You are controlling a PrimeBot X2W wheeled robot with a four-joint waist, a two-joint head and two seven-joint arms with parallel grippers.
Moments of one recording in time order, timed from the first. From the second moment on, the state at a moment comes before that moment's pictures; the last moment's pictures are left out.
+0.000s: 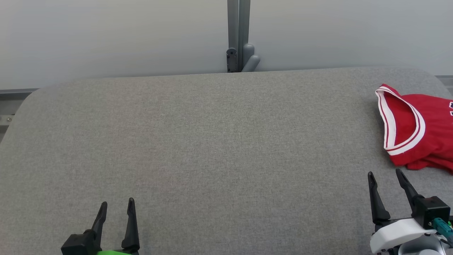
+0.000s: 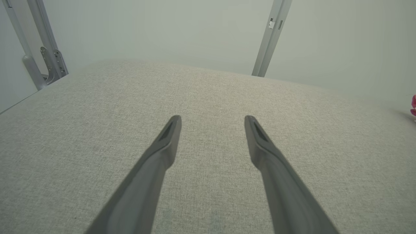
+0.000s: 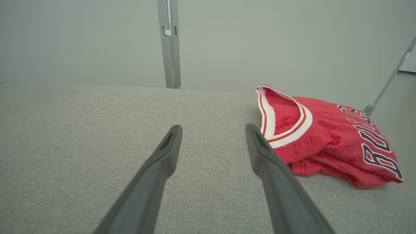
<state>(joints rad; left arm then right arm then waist) 0.08 0.05 -0.02 0.25 -0.25 -0.10 -0.26 0.04 -0.13 -0.09 0.20 0.06 0.13 -0.26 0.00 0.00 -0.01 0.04</state>
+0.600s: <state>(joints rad) 0.09 0.05 -0.02 0.26 -0.25 -0.10 -0.26 0.05 -0.11 -0.09 0.22 0.06 0.13 -0.26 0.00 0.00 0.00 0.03</state>
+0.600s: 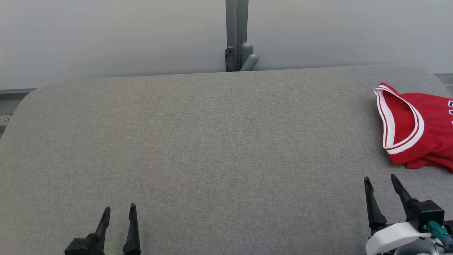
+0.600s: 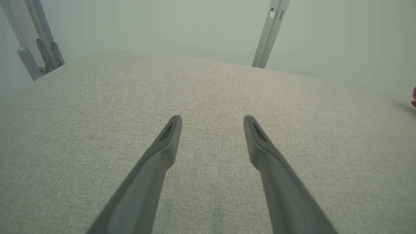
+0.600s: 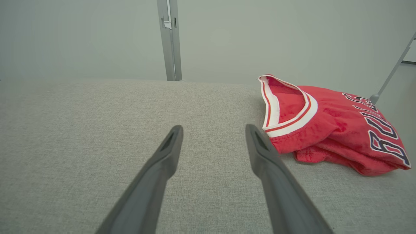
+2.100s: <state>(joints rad) 0.03 0.04 0.03 0.28 -0.87 -0.11 -0.09 0.01 -0.07 -0.10 0.26 0.76 0.13 -0.09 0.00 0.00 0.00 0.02</state>
